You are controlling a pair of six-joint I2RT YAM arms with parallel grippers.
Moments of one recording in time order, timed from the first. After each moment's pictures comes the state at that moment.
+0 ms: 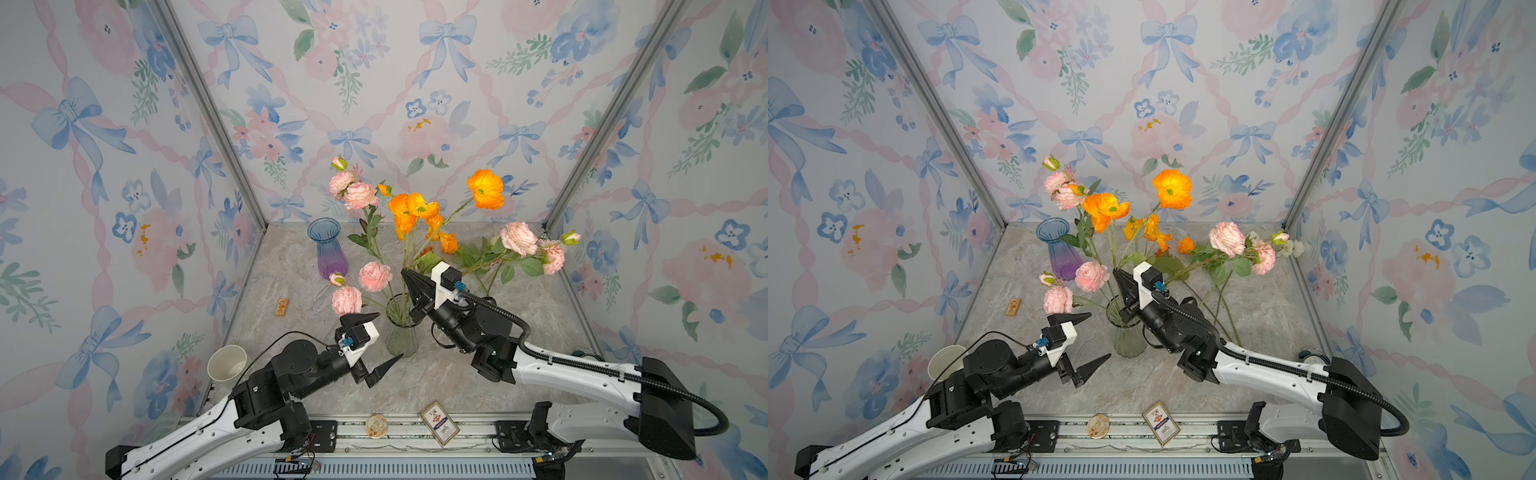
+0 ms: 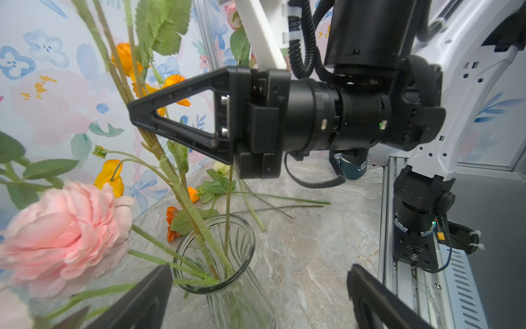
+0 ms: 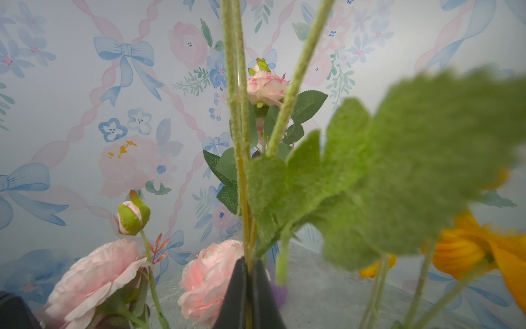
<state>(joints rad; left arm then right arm) -1.06 0.48 0.62 -0.22 -0.06 0.16 1.08 1.27 0.78 0.79 0.30 0.00</state>
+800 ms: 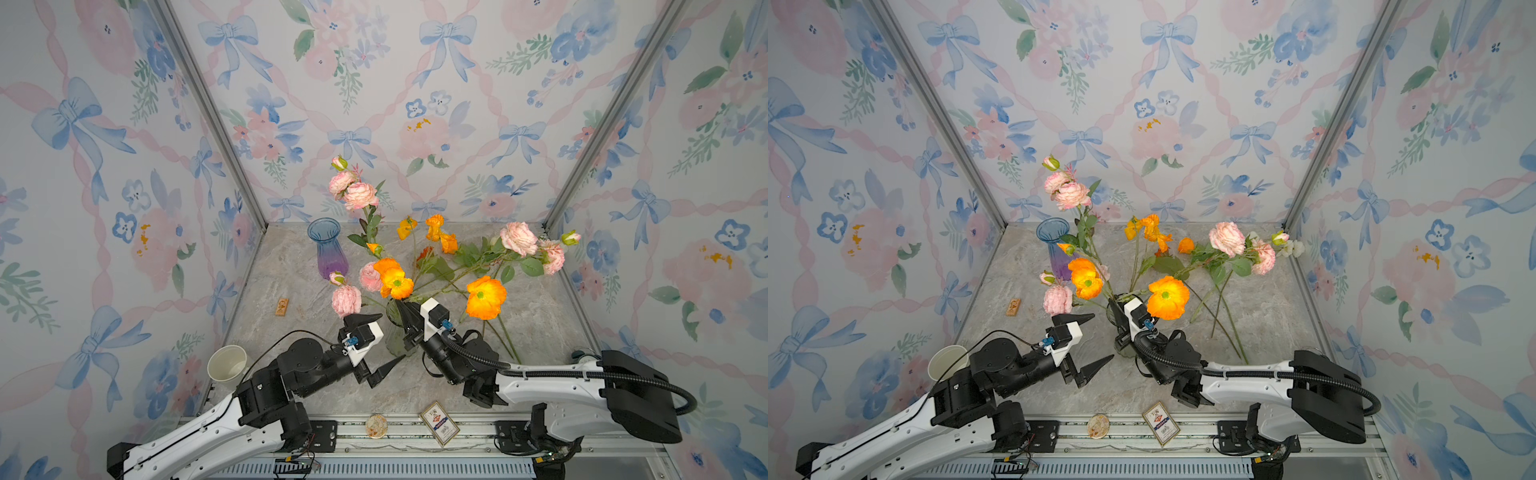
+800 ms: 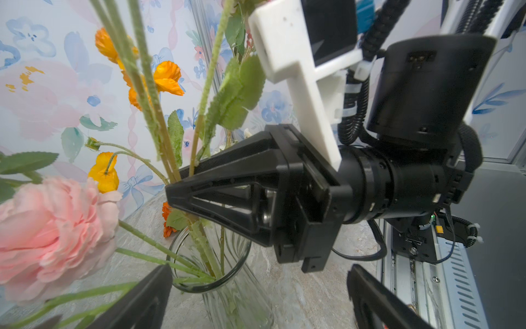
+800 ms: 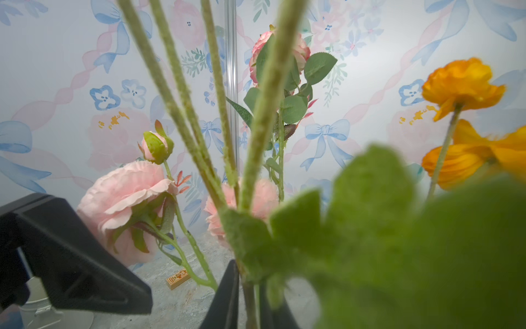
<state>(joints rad) -1.06 0.51 0.62 -0.22 -0.05 0.16 1.25 1.38 0.61 1.11 0.54 -0.16</state>
